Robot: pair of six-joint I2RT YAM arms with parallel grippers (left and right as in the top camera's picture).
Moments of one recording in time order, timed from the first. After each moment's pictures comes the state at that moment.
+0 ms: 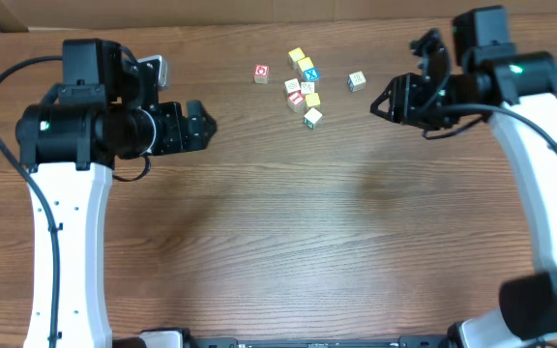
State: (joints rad) left arm 0.02 1.49 1.73 -1.33 0.30 -0.13; right arm 0.15 1.74 1.75 -1.18 -0.52 0.24
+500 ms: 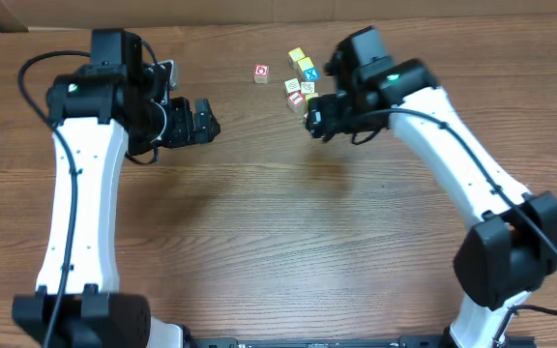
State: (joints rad) left arm 0.02 1.67 1.73 -1.33 0.26 -0.12; right arm 0.45 1.94 1.75 -0.95 -0.18 0.25
